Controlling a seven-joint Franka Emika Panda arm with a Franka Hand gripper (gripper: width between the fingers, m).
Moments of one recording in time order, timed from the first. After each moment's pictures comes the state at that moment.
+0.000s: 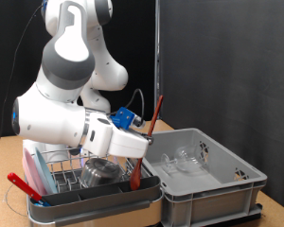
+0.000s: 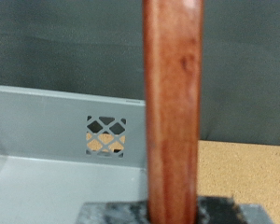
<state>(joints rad) -0.67 0.45 0.30 -1.78 1.04 1.56 -1.56</state>
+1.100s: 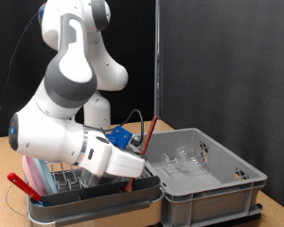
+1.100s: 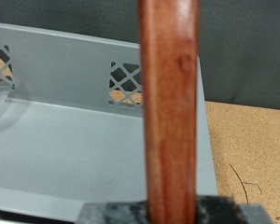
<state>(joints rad) -0.67 0.53 0.30 -1.74 0.91 1.59 -1.62</state>
